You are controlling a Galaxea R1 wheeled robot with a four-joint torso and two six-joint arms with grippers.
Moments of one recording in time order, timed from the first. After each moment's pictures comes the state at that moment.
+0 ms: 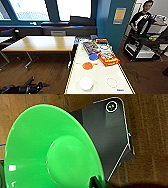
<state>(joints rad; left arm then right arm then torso) 0.50 1.85 -1.29 0.06 0.27 -0.92 -1.41 2.50 -2.02 -0.53 0.03 0.59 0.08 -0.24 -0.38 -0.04</state>
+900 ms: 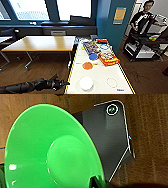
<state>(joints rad) 0.47 2.21 -1.40 0.20 0.37 -0.93 -1.39 2.50 -2.02 -0.53 0.03 0.59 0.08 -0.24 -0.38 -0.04</state>
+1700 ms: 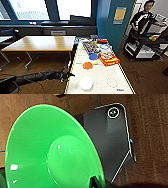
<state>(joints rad) 0.36 2.39 -1.59 0.22 0.47 -1.15 -1.38 2.51 -2.03 -0.53 0.02 0.59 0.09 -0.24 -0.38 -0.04</state>
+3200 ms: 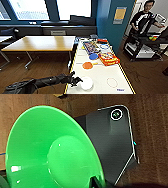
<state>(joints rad) 0.45 2.65 -1.81 0.30 0.50 -1.15 -1.36 2.52 -2.03 -0.53 0.02 0.59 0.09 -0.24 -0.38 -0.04</state>
